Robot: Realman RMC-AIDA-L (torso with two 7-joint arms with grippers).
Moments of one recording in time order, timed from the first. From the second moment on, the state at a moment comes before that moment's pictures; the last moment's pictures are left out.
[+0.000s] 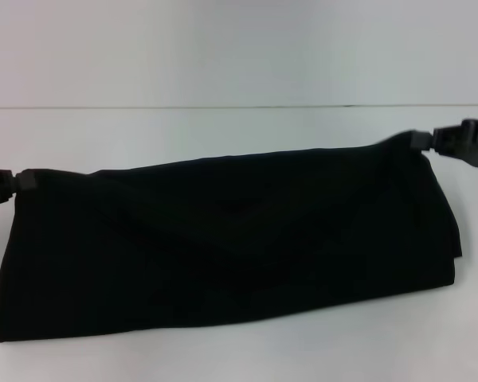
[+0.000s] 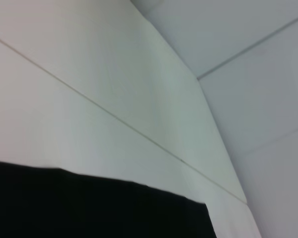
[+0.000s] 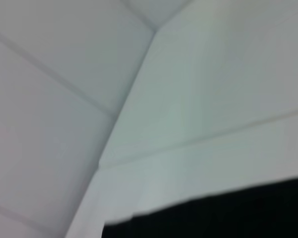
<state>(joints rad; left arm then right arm) -0.58 -1.82 0.04 0.51 2.44 1.68 -2.16 0.73 1.87 -0.40 -0.46 -2.20 -1.47 2.17</state>
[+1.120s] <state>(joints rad) -0.57 -1.91 0.06 0.51 2.31 1.36 -2.09 0.78 2.02 -0.41 -0.40 -1.98 -1.03 1.99</state>
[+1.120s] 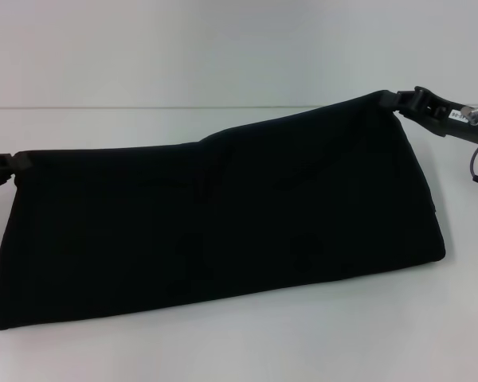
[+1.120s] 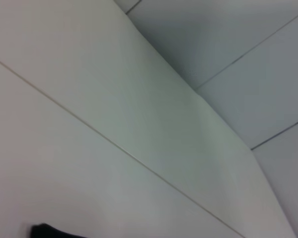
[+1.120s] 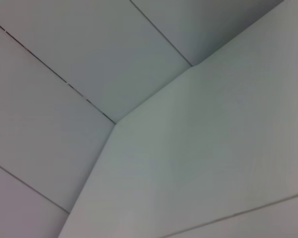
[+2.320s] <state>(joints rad) -0.66 -2.01 0.08 0.49 2.31 1.04 -2.03 0.86 2.09 -0.47 -0.32 -1.98 -0.65 1.84</state>
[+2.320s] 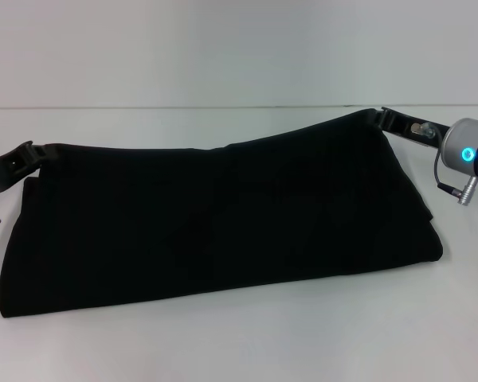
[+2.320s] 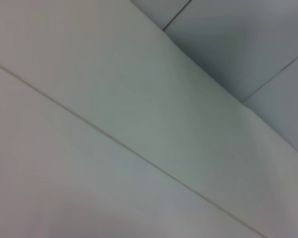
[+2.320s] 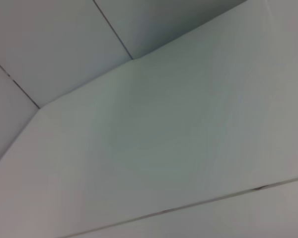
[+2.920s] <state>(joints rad) -0.66 -2.06 0.08 0.48 2.18 0.93 -2.00 0.90 2.10 -0.47 -0.25 -1.88 -0.56 1.64</state>
